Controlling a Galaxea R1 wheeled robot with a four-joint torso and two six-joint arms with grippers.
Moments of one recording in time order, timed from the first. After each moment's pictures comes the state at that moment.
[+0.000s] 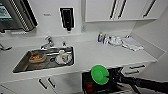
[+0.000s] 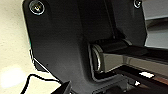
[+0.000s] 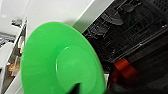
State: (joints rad) left arm 1.35 2.88 -2.48 0.66 0.06 -0.57; right arm -0.50 2.52 -1.90 0.18 -0.10 0.46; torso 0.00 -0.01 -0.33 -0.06
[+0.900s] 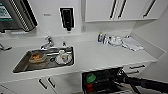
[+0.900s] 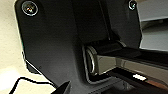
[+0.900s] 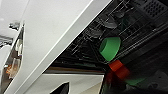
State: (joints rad) left arm 1.35 2.90 -2.48 0.66 0.05 -0.57; right arm -0.50 2.44 -1.84 0.18 -0.10 0.47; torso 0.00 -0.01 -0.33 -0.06
